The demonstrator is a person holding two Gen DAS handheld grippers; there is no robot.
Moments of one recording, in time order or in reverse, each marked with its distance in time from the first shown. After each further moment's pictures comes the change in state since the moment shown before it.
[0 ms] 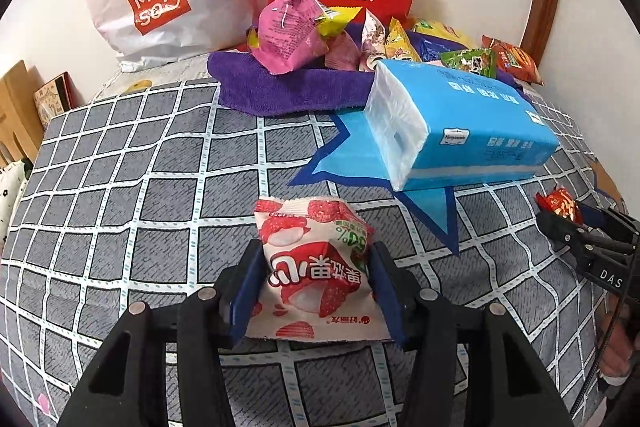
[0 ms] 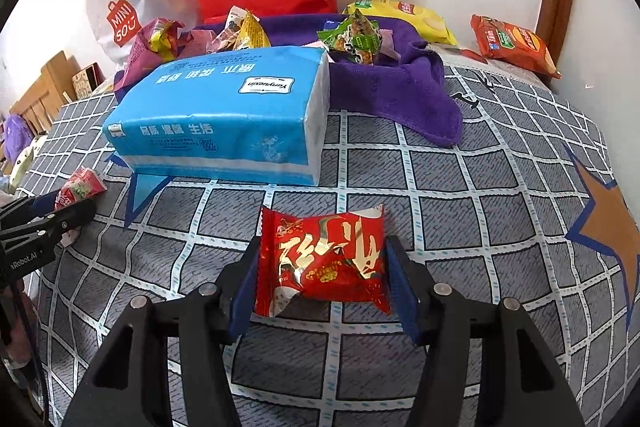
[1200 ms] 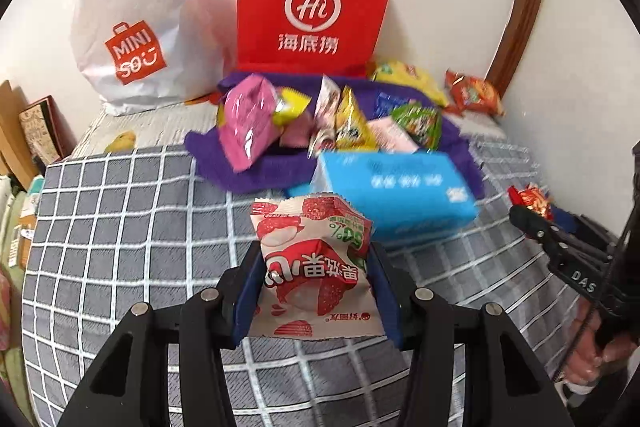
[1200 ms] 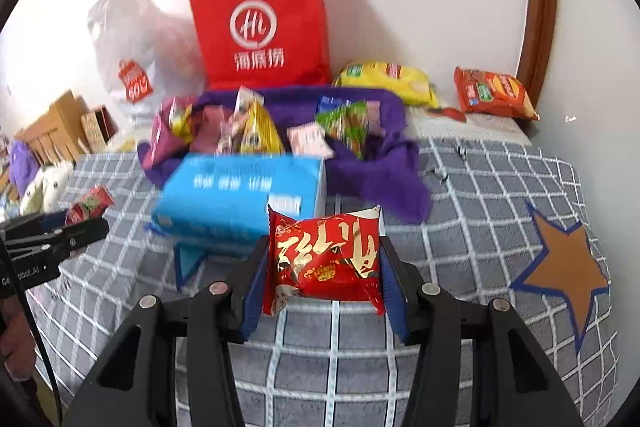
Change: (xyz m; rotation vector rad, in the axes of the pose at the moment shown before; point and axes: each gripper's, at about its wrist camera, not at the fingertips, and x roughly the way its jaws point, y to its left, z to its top) left arm -0.065 -0.016 0.060 -0.026 -0.007 -0.130; right arm -0.075 -0.004 0.053 0.047 -0.118 0.006
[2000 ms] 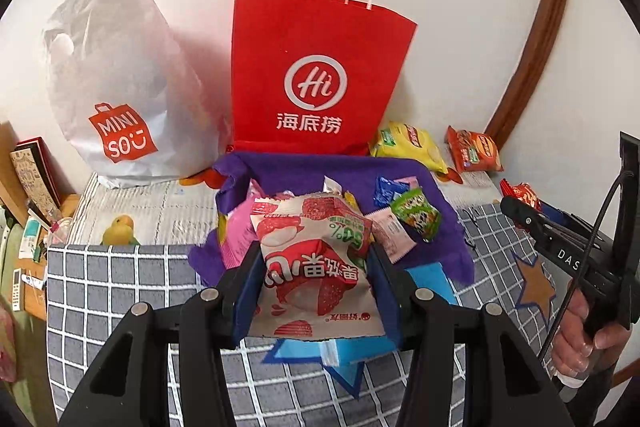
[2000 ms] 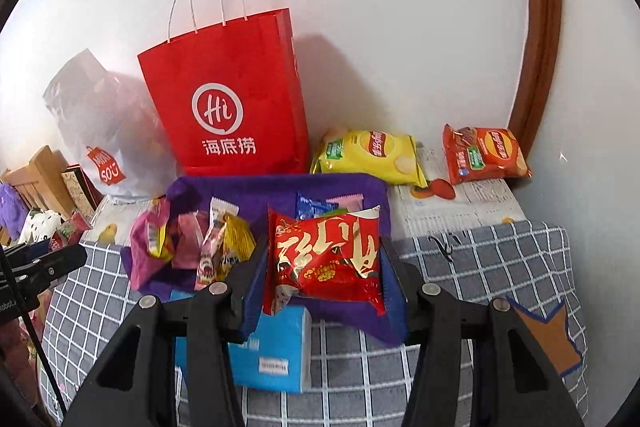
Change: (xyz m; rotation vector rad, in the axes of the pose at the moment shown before) left arm 0.000 0.010 0.112 -0.013 -0.052 -0.020; right arm 0.017 -0.010 0.130 0.051 -0.042 -0.050
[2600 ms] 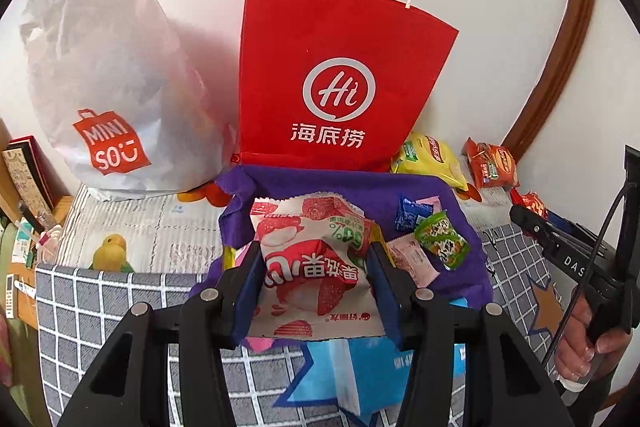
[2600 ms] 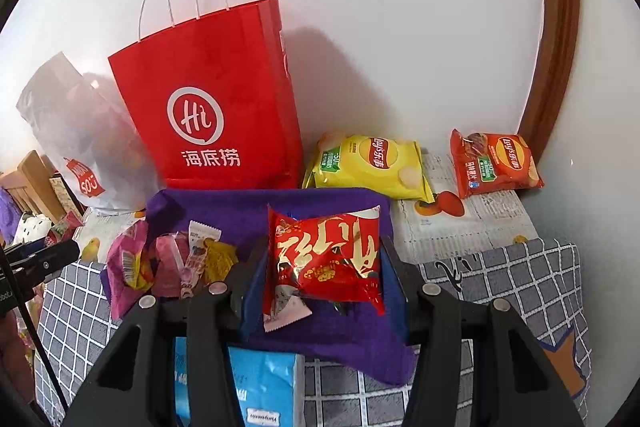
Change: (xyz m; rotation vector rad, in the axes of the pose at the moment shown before) left arm 0.047 0.020 0.032 -0.032 0.018 0.001; right arm 0.047 -0.003 0.025 0.005 0.024 -0.013
